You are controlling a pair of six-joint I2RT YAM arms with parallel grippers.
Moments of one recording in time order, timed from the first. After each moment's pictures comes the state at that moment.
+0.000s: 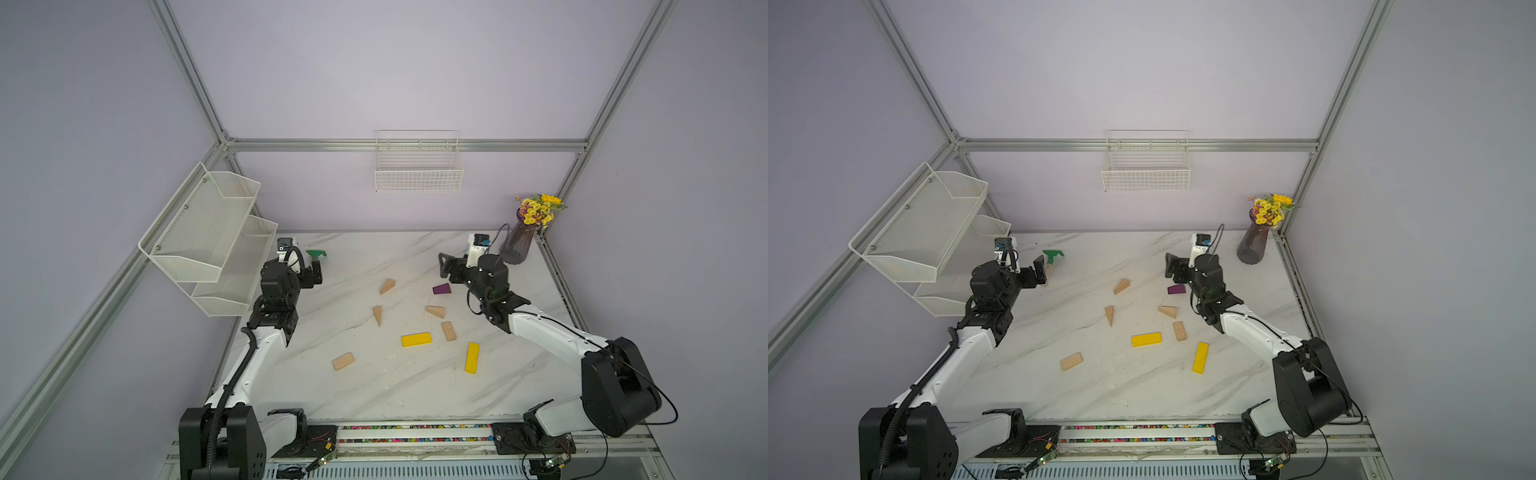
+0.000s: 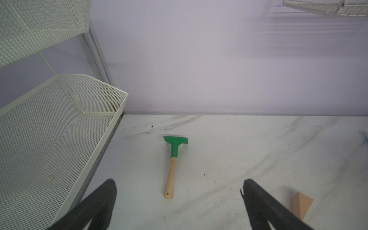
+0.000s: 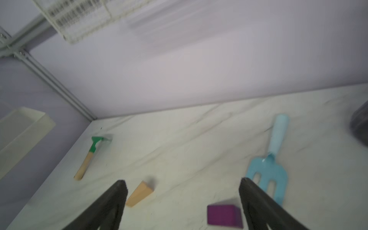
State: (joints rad) left arm 0.03 1.15 0.80 0.09 -0.04 0.01; right arm 0.48 1.51 0.93 0.25 0.11 0.45
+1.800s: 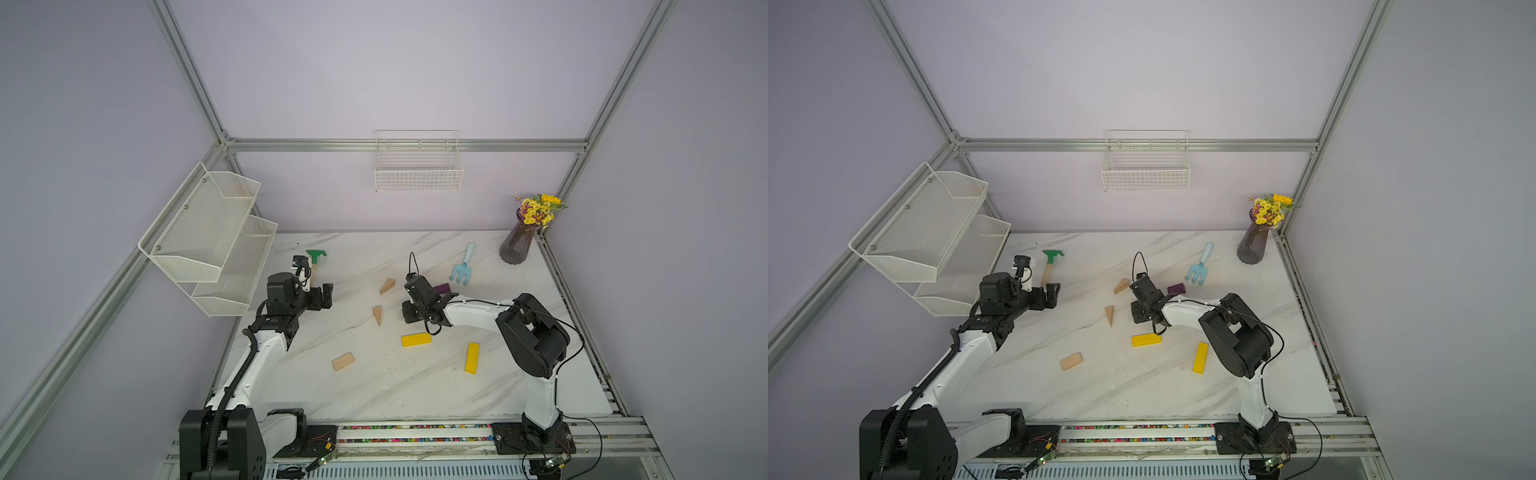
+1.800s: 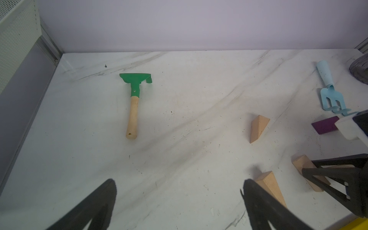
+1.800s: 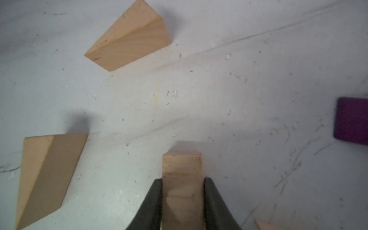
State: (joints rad) left arm 0.03 1.15 0.73 -0.12 0.15 0.00; right arm 0.70 1.98 1.21 -0.16 0.11 0.37
